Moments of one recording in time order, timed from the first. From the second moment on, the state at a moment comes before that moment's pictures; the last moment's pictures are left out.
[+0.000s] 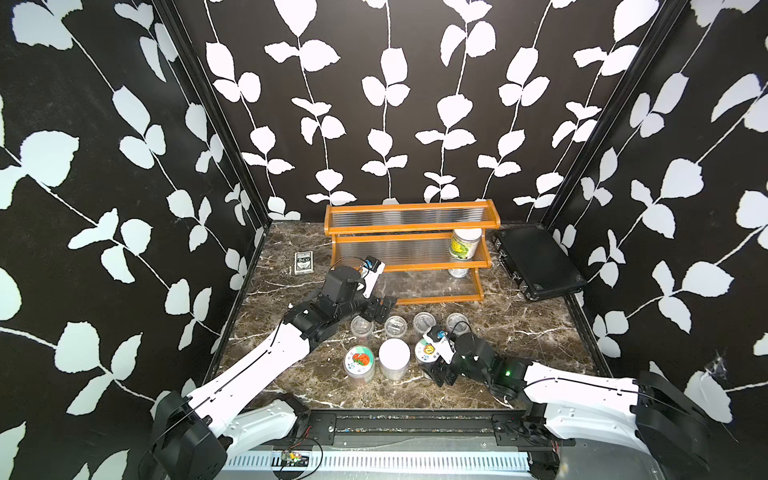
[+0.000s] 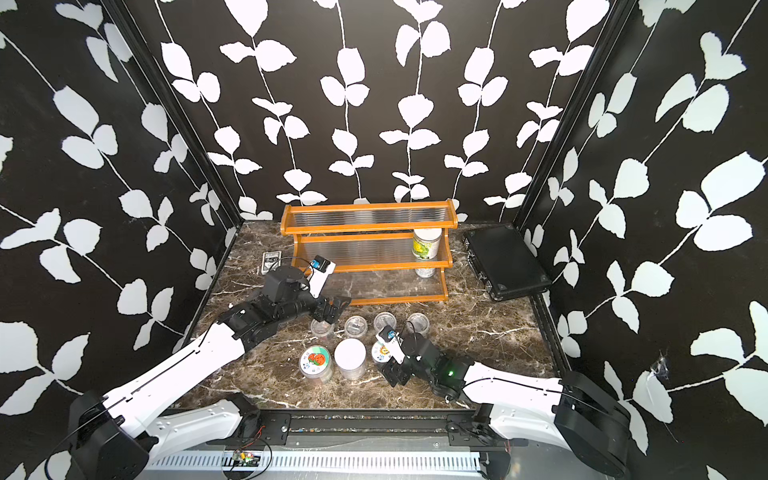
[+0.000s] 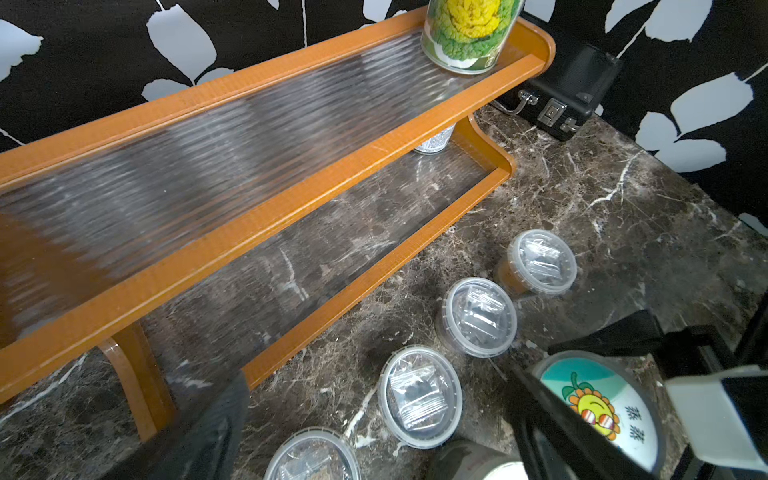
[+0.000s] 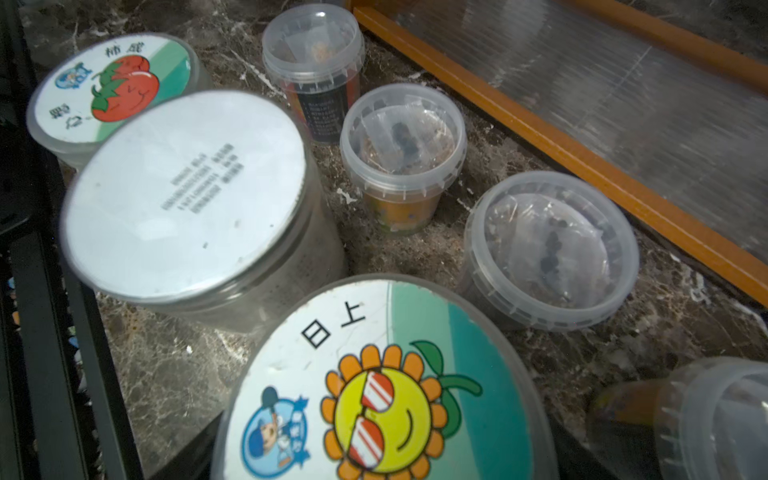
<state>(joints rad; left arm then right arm) -0.66 1.09 0.88 -0.37 0.09 -0.07 1.02 1.09 0.35 0.09 0.00 0.07</state>
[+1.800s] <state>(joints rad) -0.65 1.12 0.91 -0.37 0.11 -0.09 0.37 1.31 0.98 -0.02 0.14 0.05</state>
